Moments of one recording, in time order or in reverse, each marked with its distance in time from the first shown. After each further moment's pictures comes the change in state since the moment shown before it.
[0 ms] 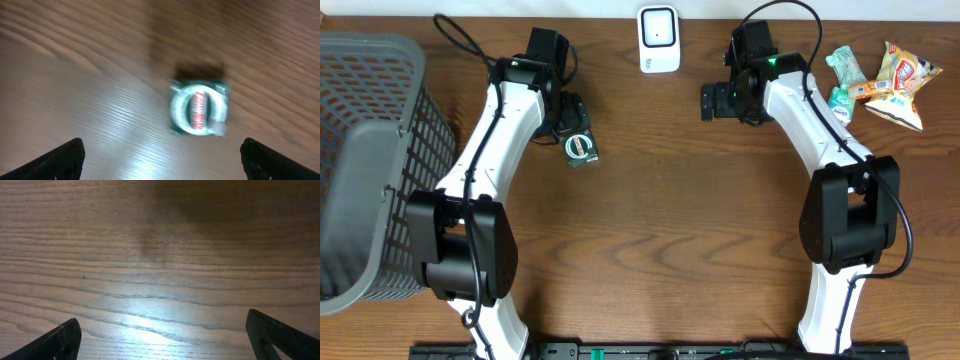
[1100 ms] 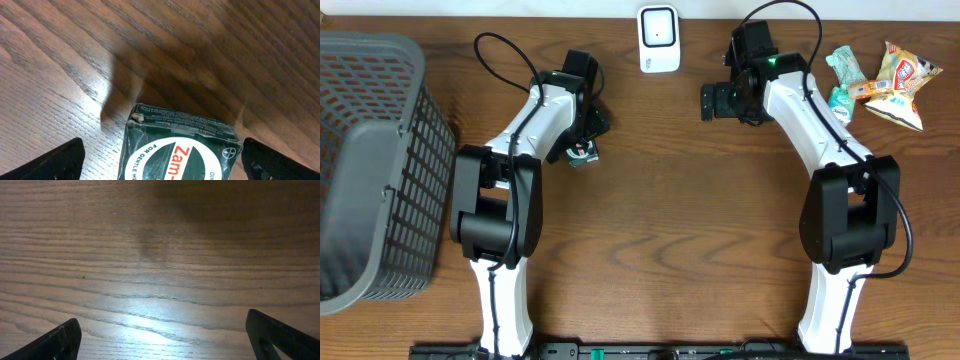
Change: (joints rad) left arm -0.056 0.239 -0.003 0.142 -0.030 -0.309; right arm 0.000 0.000 -0.001 0.000 0.000 0.000
